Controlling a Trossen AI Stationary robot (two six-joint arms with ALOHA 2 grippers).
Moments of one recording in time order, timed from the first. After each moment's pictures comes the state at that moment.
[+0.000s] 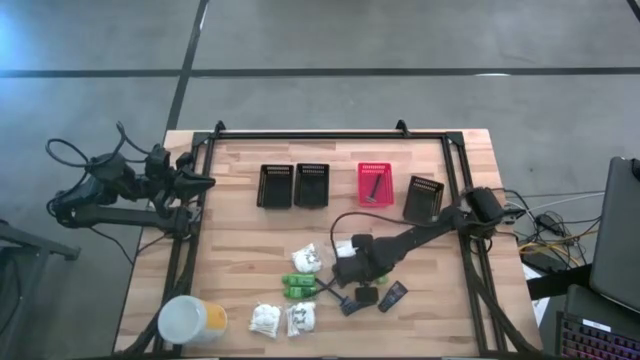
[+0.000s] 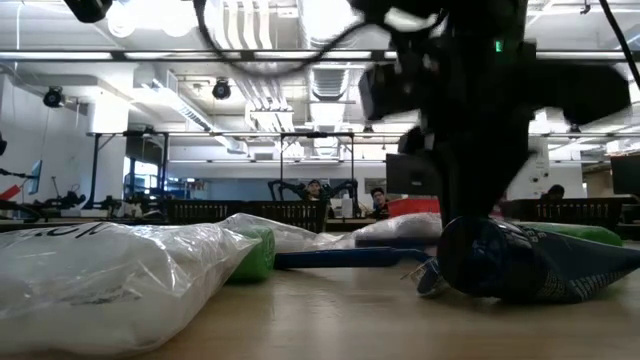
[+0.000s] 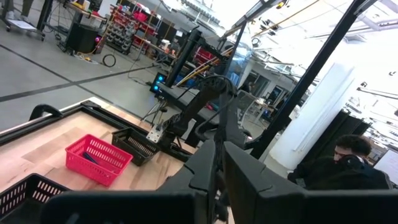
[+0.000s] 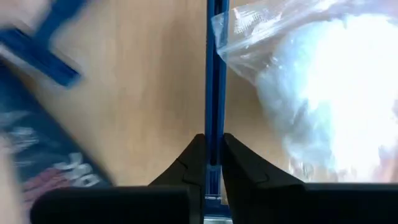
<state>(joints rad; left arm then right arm) 0.00 0.34 0.78 -0.41 -0.04 -0.51 0.37 1.97 1.36 -0.80 0.07 0.38</state>
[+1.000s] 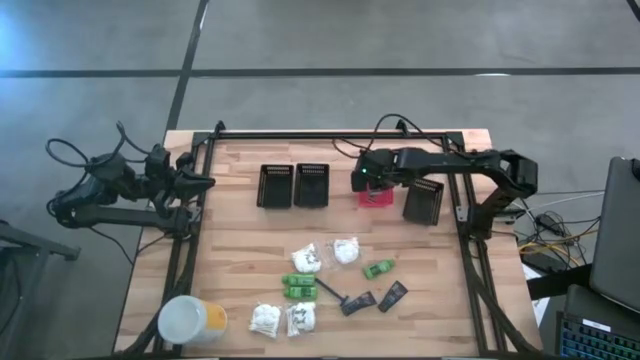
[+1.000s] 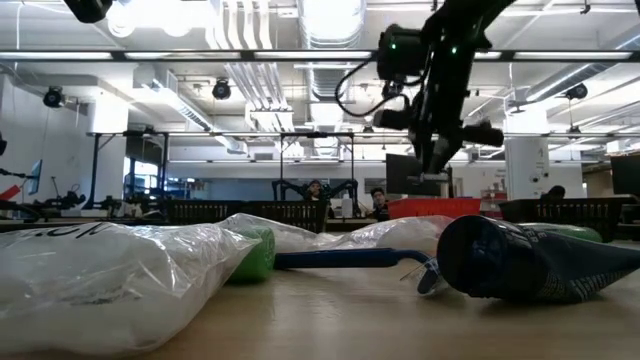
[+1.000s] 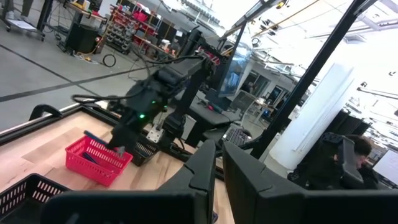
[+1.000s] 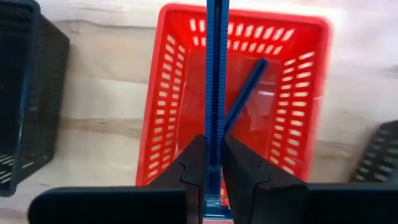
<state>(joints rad) 0.00 0.34 0.78 -0.41 -0.04 -0.51 -0.29 1.62 1.13 -0.80 0.23 1.16</state>
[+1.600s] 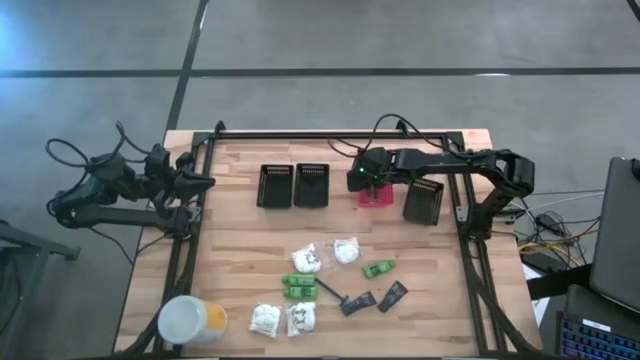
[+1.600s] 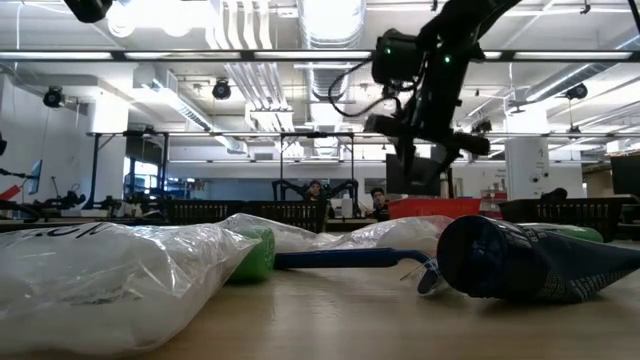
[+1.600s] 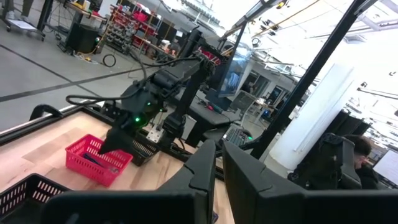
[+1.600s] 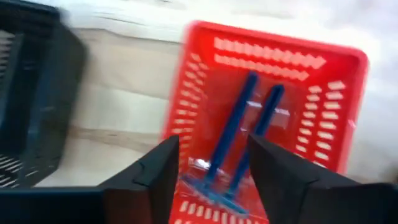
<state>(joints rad) 0.00 0.34 0.78 -0.41 -0.05 -0.51 -0.29 1.64 1.13 -0.70 0.27 1.05</state>
